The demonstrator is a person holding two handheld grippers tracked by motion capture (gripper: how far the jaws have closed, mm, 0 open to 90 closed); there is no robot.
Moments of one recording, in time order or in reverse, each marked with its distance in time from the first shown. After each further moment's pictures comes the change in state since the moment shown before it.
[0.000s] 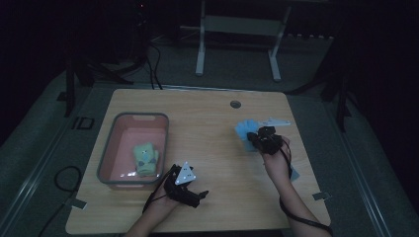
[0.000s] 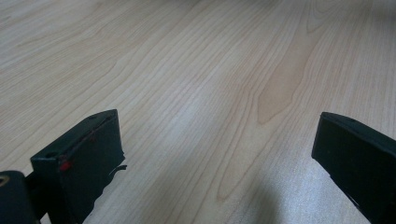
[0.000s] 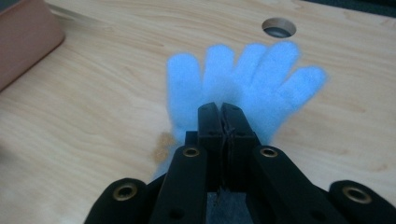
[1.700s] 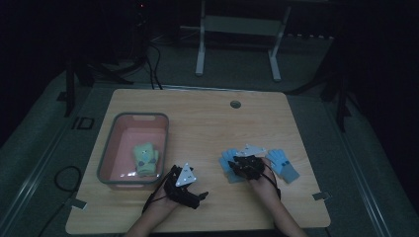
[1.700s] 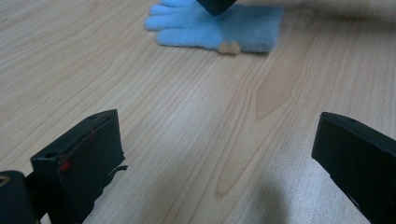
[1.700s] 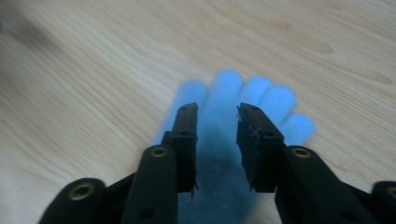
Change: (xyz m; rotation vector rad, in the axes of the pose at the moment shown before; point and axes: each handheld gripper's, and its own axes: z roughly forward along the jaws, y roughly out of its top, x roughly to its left) left arm -0.002 -0.002 0.001 0.004 0.000 0.023; right arm 0.053 -0.067 0.029 0.079 0.110 -0.251
